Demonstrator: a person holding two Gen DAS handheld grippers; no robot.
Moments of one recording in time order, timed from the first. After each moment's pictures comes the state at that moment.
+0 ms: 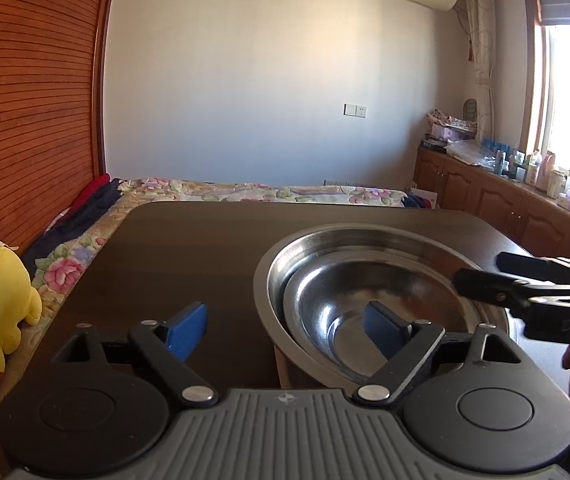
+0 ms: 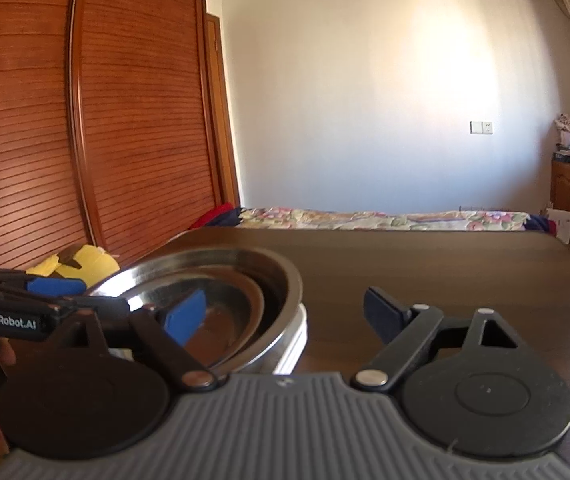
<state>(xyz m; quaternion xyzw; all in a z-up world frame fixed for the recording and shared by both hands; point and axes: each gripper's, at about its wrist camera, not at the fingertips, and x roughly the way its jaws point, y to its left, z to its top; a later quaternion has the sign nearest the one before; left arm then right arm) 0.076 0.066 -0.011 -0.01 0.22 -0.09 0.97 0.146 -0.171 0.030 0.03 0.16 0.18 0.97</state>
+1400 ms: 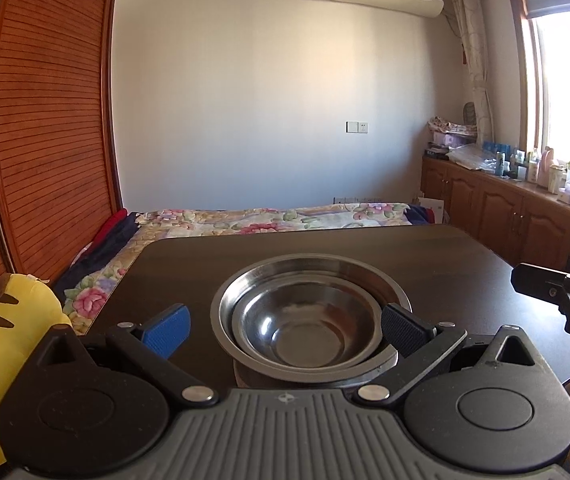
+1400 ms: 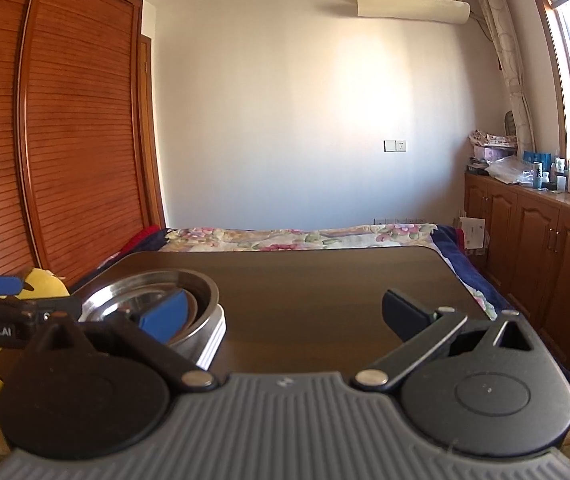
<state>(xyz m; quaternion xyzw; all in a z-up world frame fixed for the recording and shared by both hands) 0.001 0.010 0.032 0.03 0.19 -0.06 0.98 0.076 -0.206 0.060 0.03 0.14 0.06 0.99</state>
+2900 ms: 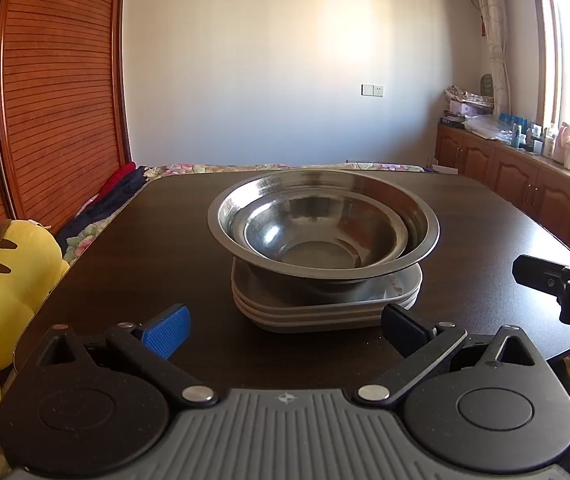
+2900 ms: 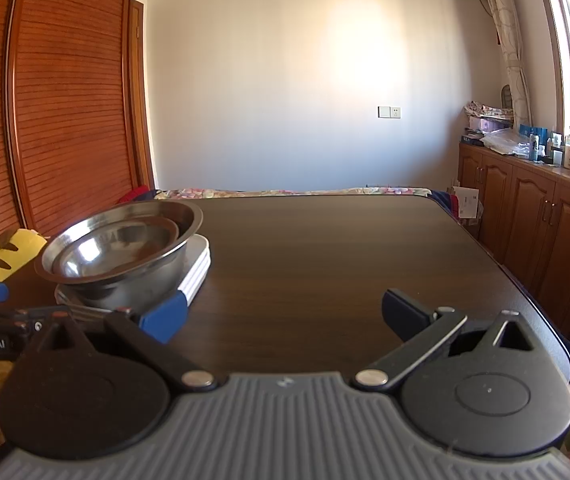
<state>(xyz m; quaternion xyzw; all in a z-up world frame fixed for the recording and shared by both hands) 0.004 0.013 -0.026 0.02 0.24 -0.04 0.97 0.078 -0.207 0.022 0.01 0.19 0.05 0.98</state>
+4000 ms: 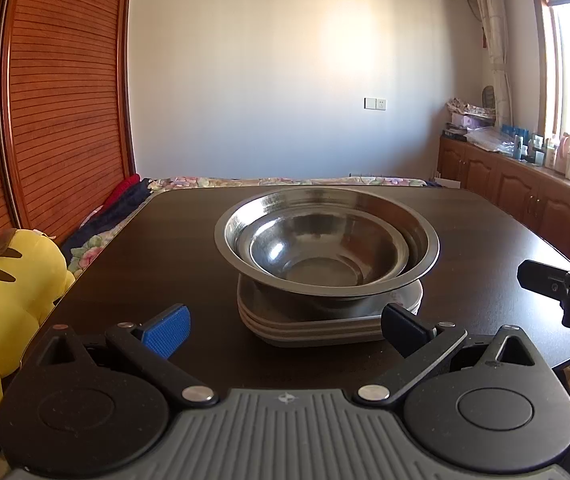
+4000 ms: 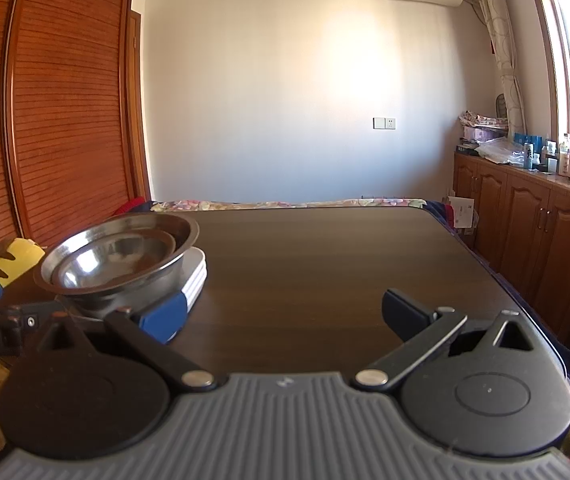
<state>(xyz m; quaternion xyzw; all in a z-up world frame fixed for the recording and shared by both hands) 0.001 0.016 -0.017 0.02 0.22 -0.03 0.97 0.075 -0.210 0.026 0.02 0.17 0.04 0.98</state>
